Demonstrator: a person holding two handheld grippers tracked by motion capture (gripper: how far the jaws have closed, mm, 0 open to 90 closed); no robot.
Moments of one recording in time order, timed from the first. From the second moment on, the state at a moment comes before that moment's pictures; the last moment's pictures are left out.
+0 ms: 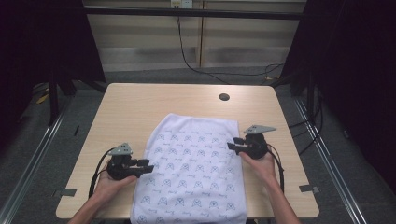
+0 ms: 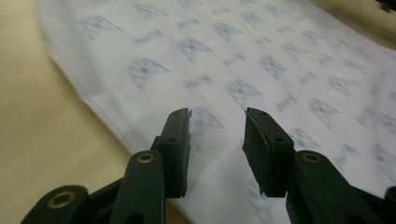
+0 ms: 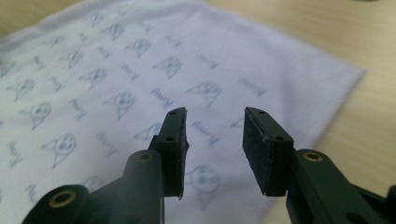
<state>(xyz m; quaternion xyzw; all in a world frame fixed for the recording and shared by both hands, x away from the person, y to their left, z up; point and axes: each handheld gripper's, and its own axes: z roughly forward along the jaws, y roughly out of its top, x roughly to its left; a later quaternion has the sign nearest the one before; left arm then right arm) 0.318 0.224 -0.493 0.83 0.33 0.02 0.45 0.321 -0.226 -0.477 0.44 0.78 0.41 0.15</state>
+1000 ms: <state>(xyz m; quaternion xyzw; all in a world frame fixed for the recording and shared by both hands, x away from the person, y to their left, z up) 0.304 0.201 -0.487 0.84 0.28 -0.04 0.46 0.235 -0.225 -0.502 0.42 0.81 0.39 0.11</state>
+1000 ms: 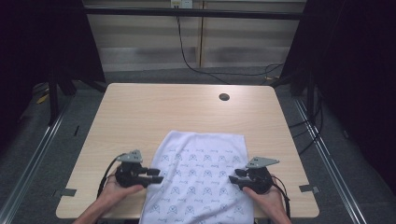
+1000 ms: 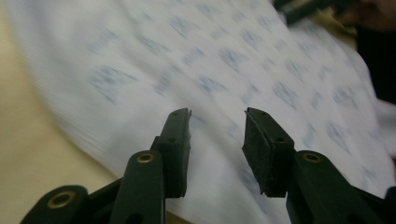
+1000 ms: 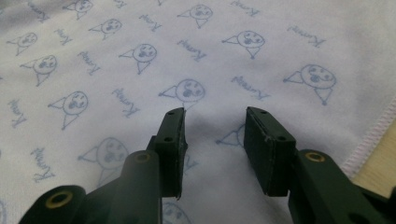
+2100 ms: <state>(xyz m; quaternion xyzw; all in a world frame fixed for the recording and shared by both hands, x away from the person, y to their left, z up) 0.368 0.194 -0.486 0.79 0.35 0.03 0.50 0.238 -0.222 -0.502 0.41 0.82 0.39 0.11</state>
